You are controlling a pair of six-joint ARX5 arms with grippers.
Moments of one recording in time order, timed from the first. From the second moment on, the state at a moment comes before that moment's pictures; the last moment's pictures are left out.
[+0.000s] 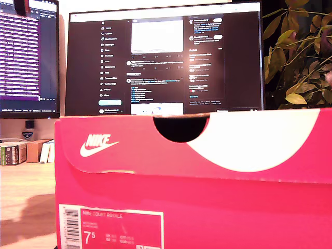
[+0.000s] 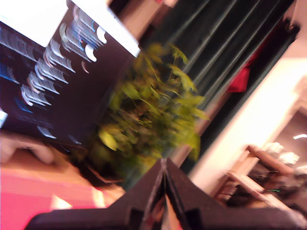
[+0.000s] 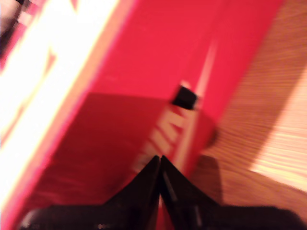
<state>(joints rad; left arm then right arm) -0.64 0.81 0.43 0.64 0.23 -0.72 0.14 0.99 0.18 0.12 -0.57 0.30</state>
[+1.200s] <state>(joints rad) -0.59 0.81 0.43 0.34 0.21 -0.44 0.11 1.09 0.47 -0.05 -0.74 0.20</state>
